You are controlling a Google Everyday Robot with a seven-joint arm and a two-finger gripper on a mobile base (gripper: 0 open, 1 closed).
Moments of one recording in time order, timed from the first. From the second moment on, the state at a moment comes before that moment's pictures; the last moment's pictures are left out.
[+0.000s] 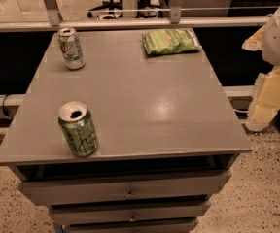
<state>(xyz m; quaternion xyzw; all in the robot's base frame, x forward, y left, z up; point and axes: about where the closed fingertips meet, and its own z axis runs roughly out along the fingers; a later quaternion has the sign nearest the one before) 0.438 -0.217 0.976 -0.60 0.78 -0.03 0.16</state>
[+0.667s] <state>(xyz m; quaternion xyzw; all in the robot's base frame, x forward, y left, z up) 0.440 -0.212 0.972 -0.60 0.78 -0.01 0.17</state>
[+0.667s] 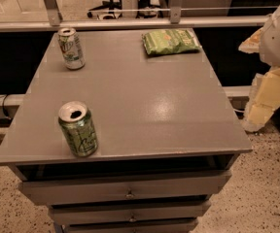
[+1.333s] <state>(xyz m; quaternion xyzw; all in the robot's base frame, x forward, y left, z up) 0.436 -0.135 0.947 -0.59 0.76 0.10 0.24</state>
